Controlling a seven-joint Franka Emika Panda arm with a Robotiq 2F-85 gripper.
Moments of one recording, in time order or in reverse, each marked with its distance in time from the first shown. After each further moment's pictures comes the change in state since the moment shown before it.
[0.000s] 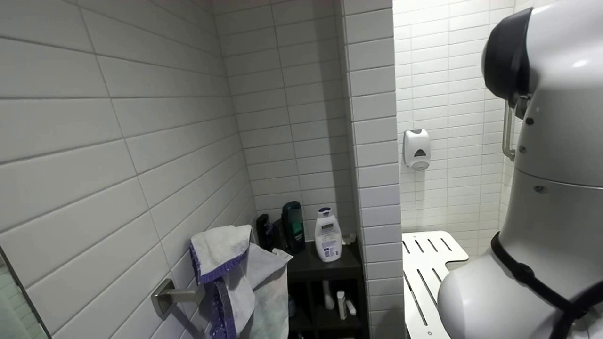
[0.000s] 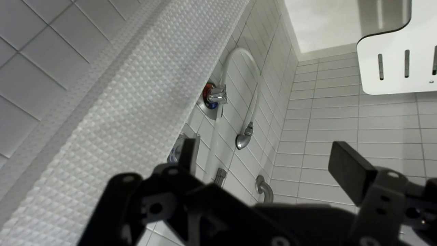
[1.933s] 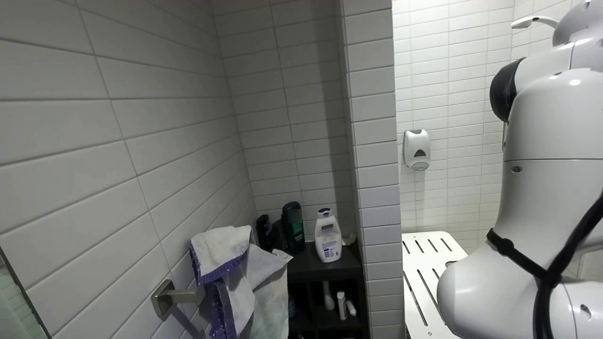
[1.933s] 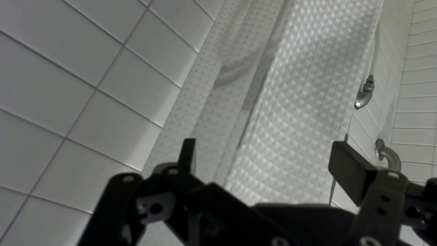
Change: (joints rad) arm -0.196 0.328 -0.067 0.409 0.188 0.103 -0.053
